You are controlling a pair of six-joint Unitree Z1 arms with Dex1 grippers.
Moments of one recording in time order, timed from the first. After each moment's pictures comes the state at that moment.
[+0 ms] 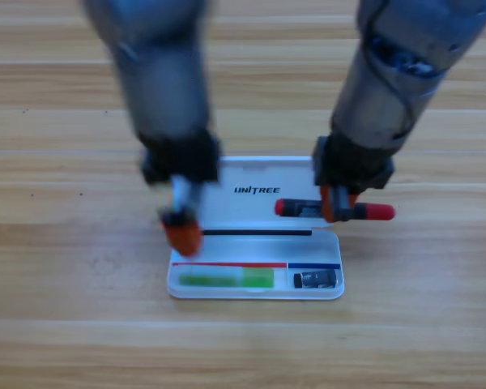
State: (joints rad) arm 0 -0.88 2.05 -1.79 1.18 0.01 0.69; arm 1 0.91 2.08 -1.76 1.03 -0.06 -0.73
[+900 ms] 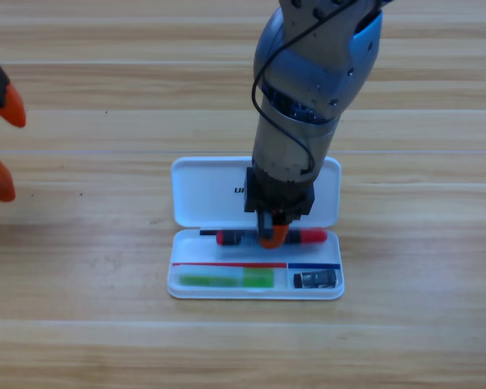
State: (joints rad) arm 0 -0.44 1.65 -1.50 1.18 -0.07 0.91; arm 1 0.97 2.29 -1.96 1.03 -0.06 -0.66
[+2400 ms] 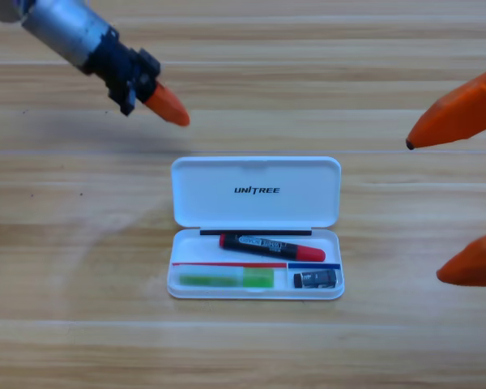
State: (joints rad) arm 0 -0.22 2.36 -1.96 0.97 -0.74 1.00; arm 1 0.96 1.33 -1.31 0.76 0.39 -0.42
